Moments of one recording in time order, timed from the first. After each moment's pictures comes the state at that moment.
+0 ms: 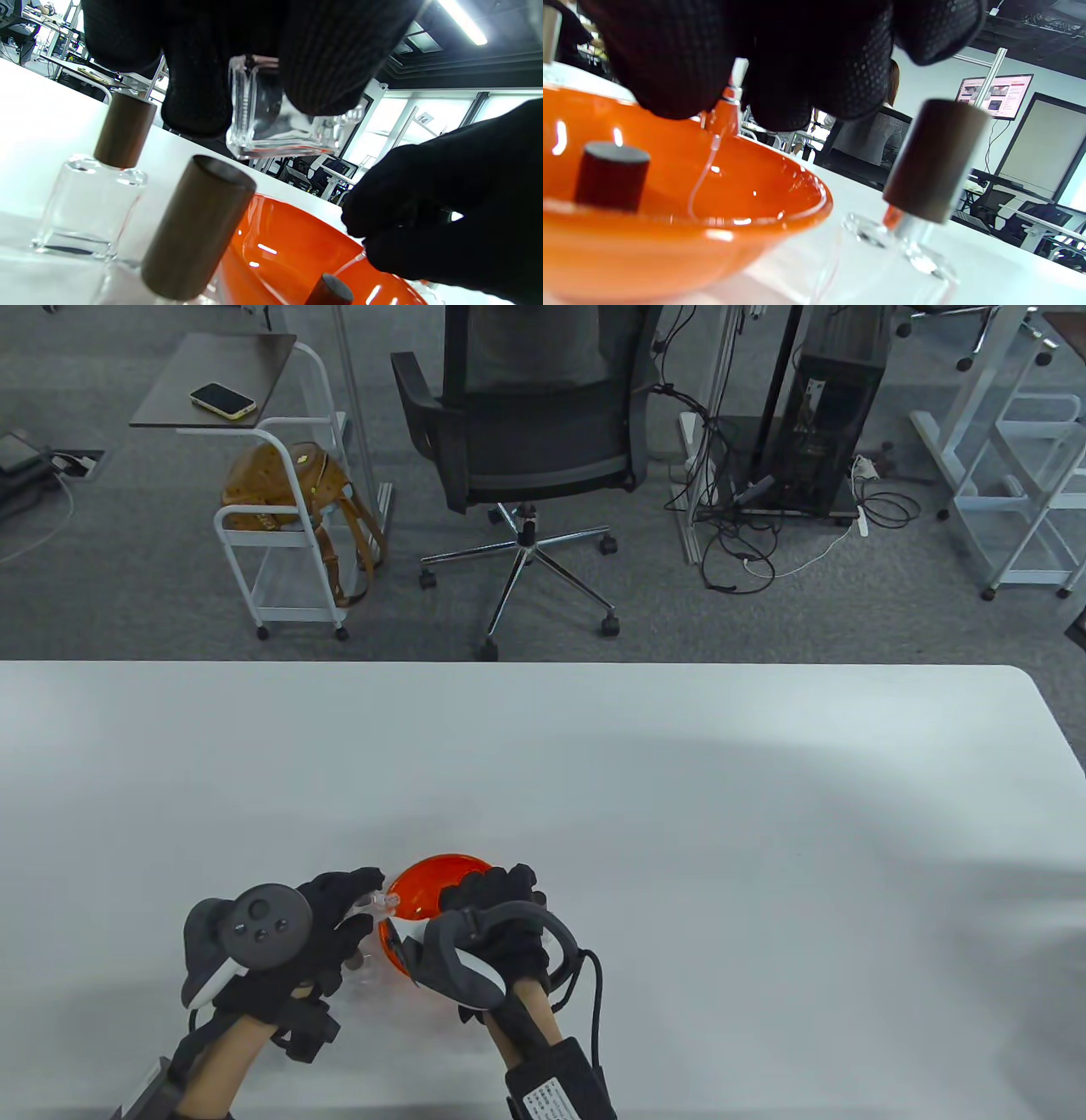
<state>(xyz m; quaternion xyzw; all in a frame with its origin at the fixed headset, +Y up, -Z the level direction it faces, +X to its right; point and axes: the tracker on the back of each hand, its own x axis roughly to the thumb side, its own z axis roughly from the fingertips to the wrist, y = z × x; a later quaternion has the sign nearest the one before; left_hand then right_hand) -0.273 -0.691 -0.288 0.03 -0.12 0.23 0.96 -0.092 -0.719 -0.298 -0.14 0.11 -0.97 0.17</state>
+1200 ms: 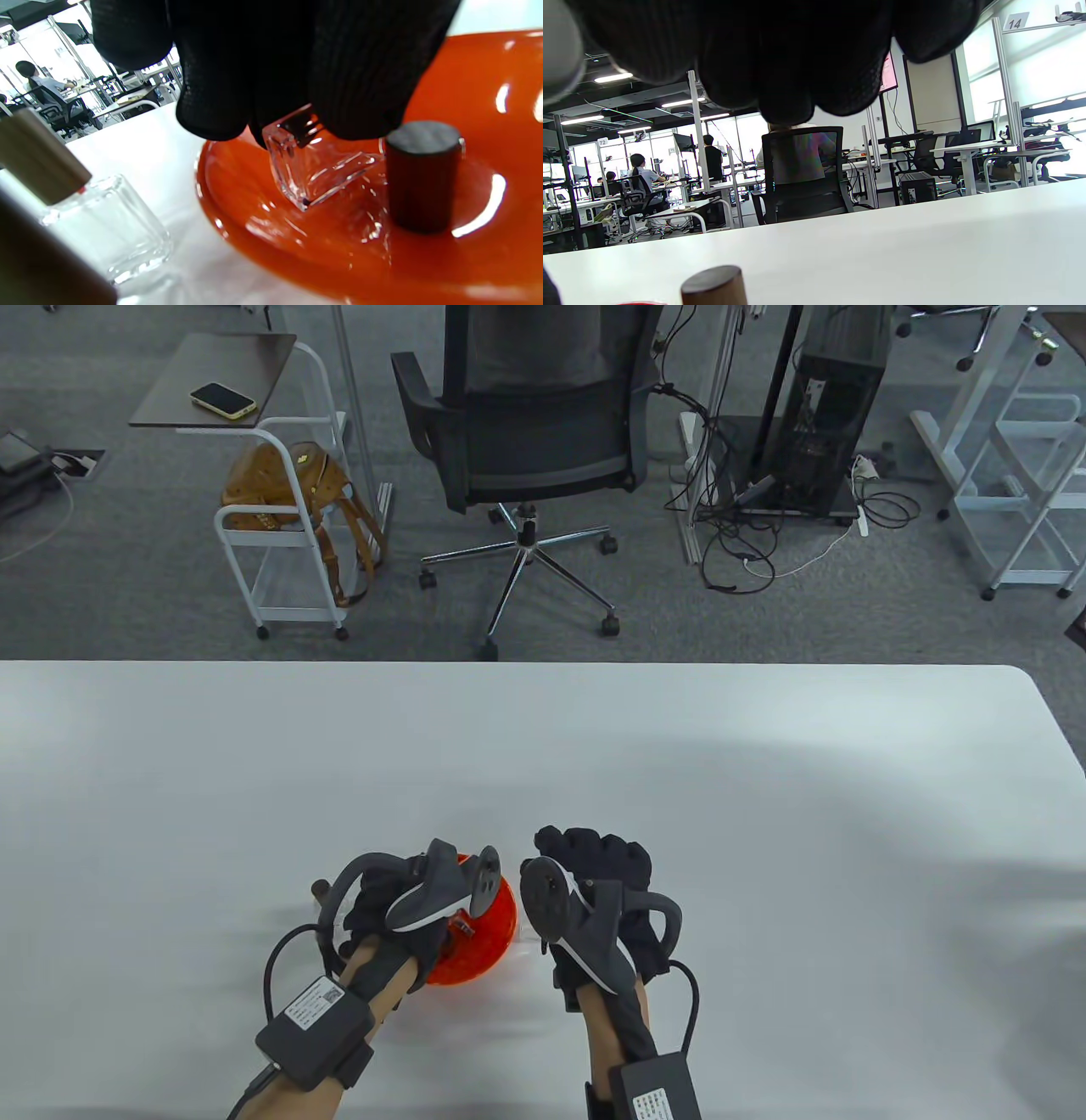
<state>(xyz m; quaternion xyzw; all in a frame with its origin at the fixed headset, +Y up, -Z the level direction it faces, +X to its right) -0.137 -0.716 -0.345 -0.14 -0.07 -0.17 0.97 0.021 -0.655 -0.300 0.01 0.16 -0.98 -0.08</state>
